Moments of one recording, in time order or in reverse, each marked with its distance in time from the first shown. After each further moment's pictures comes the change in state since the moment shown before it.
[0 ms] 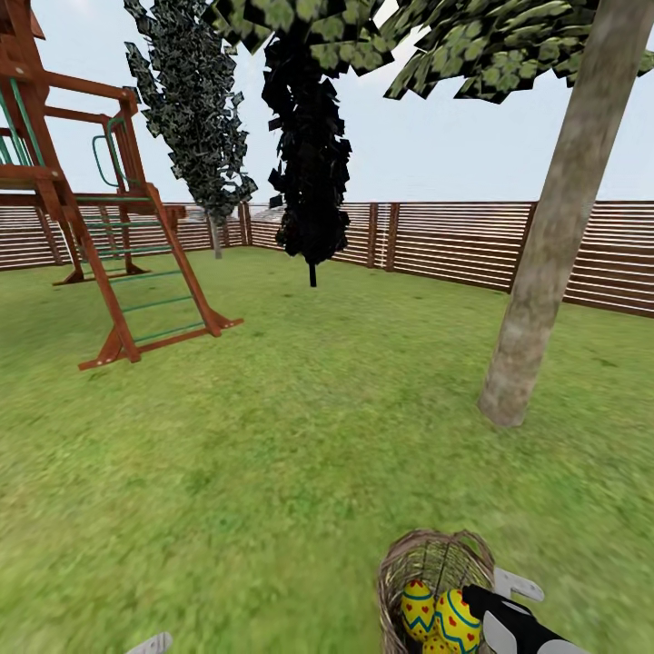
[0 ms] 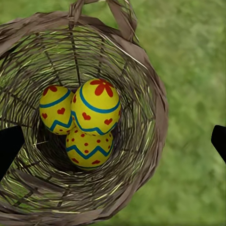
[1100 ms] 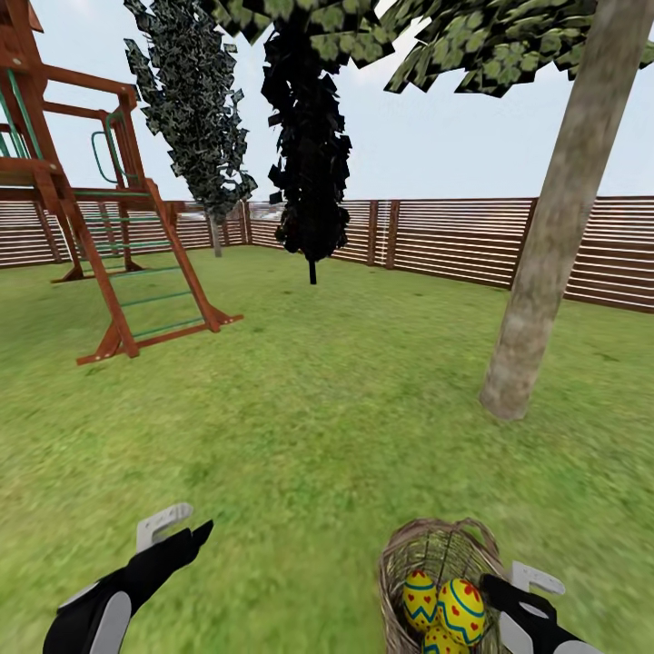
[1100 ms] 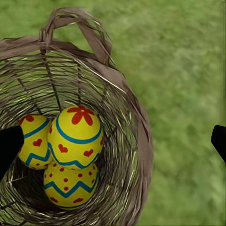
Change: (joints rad) left arm -0.050 -0.091 0.044 -0.695 0.028 0.498 0.010; right arm 0.000 -0.047 -0.001 0.004 -0.001 -0.125 -0.002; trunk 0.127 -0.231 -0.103
